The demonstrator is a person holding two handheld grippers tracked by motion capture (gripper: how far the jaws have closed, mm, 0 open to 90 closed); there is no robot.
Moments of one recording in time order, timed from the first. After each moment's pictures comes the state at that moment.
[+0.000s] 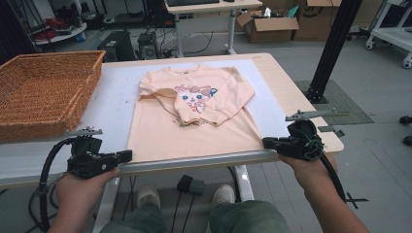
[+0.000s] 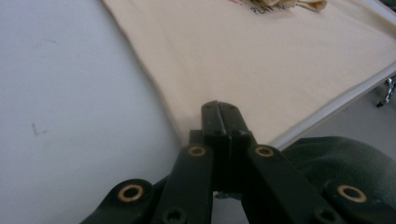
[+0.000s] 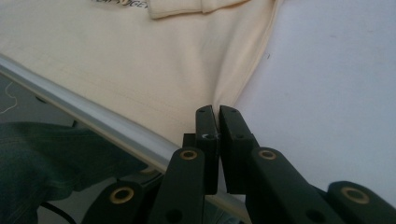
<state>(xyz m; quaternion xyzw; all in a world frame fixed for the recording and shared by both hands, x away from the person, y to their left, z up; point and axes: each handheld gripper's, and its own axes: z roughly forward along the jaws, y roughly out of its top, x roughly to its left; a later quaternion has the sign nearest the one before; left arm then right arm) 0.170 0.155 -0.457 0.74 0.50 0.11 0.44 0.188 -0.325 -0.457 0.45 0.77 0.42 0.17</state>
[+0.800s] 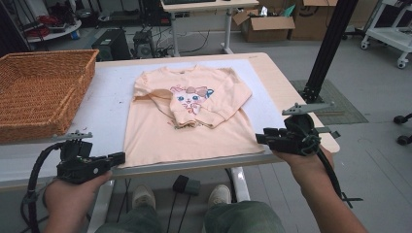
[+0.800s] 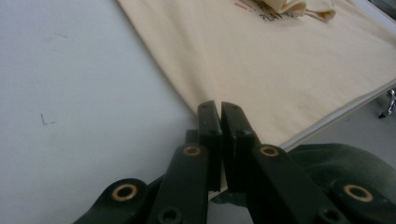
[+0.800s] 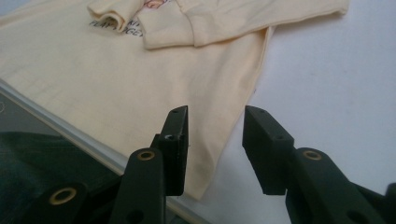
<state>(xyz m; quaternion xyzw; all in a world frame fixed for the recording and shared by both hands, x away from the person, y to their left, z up) 0.172 0.155 -0.459 0.73 0.51 0.11 0.45 0.199 -0.324 -0.438 0.43 0.77 0.43 0.20</state>
